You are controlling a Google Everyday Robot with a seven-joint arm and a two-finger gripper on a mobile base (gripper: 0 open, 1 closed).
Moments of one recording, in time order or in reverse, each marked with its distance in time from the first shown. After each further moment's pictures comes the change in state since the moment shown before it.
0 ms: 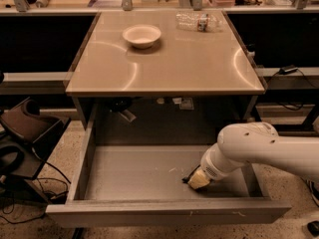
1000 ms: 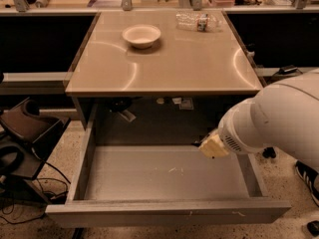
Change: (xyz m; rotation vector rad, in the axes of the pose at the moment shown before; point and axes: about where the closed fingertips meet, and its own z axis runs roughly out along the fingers) arm -0.057 0.017 -0.225 0.312 -0.123 0.022
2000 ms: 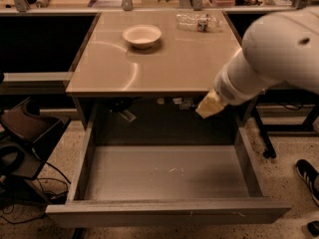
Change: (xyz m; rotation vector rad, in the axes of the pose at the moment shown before) arm -0.059 -0.073 0.022 -0.033 -0.008 -0.027
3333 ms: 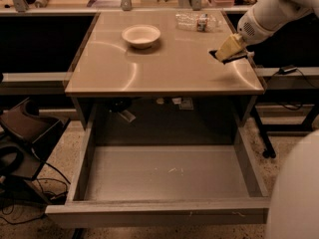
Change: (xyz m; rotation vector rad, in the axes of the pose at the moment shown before) arm -0.053 -0.181 0.031 -0.050 -0.066 0.212
